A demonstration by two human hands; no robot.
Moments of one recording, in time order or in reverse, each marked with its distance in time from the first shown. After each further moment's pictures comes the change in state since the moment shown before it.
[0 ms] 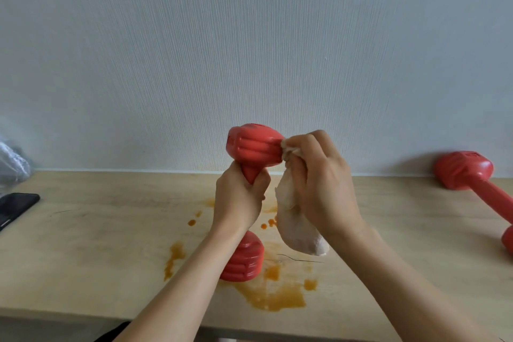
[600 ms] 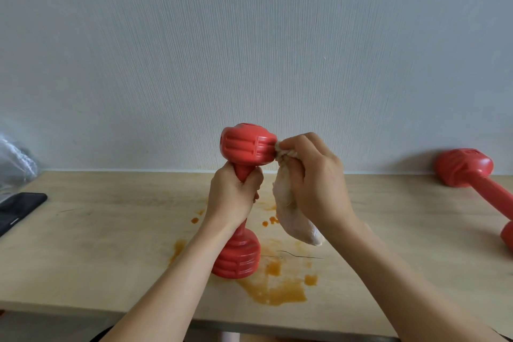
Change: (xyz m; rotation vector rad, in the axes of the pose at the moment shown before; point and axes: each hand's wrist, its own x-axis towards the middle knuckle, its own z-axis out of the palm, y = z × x) left_hand 0.000 -0.004 -0.011 -0.127 -0.047 -0.022; right_hand -0.001 -0.003 0.004 0.128 -0.029 0.034
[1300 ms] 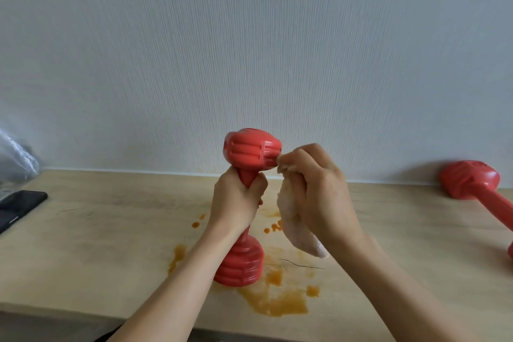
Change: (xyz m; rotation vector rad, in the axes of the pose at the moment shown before) left_hand 0.003 -0.003 0.004 0.019 0.037 -0.014; right_hand -0.007 0.002 0.001 -0.053 -0.042 -0.067
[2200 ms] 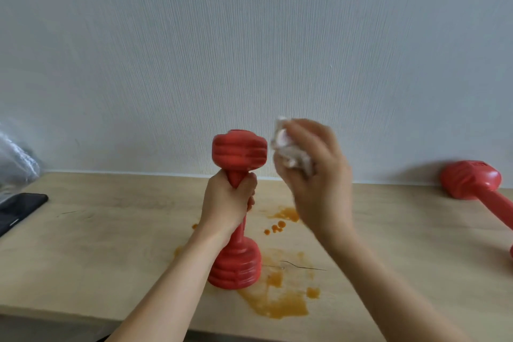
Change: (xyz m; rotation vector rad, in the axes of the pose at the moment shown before) left_hand 0.000 -0.002 -0.008 -0.163 0.014 -0.071; right_hand 0.014 -0.013 0.003 0.162 0.192 0.045
